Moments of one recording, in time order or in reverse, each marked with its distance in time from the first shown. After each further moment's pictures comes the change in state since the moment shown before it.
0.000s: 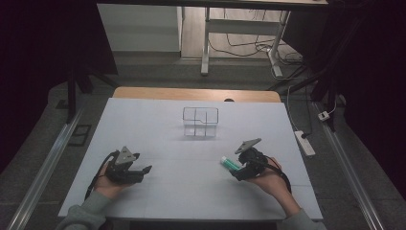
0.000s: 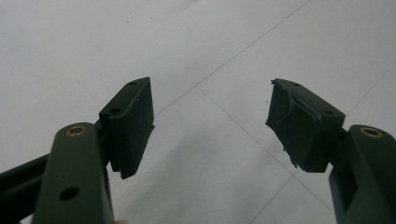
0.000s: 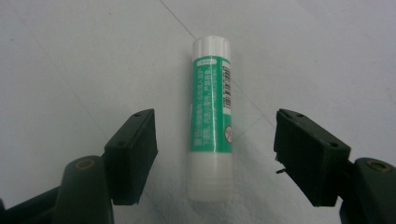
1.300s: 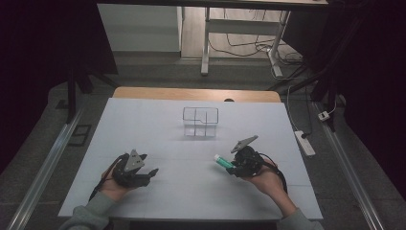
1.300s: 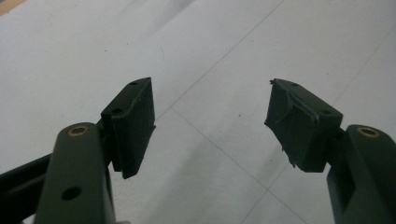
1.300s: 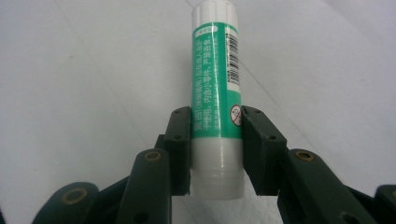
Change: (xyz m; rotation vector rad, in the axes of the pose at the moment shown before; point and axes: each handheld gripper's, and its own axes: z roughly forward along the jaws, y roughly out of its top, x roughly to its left) left arm -0.026 0.012 0.003 -0.007 0.019 0.158; right arm 0.006 0.010 -0.002 -0.017 0.139 -0.001
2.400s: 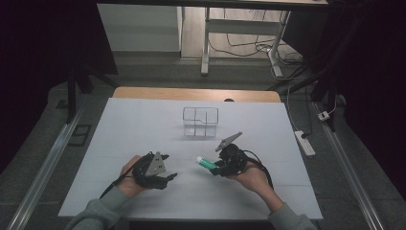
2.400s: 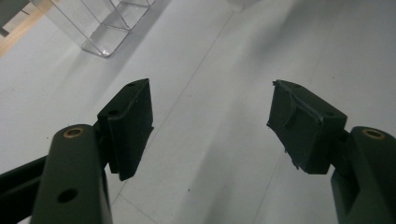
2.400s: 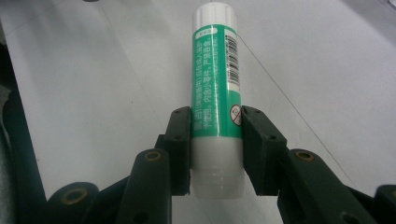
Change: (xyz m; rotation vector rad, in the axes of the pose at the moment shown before) left arm -0.024 0.036 0.023 -0.062 -0.116 0.204; right arm 0.020 0.035 0.019 -0.021 0.134 -0.040
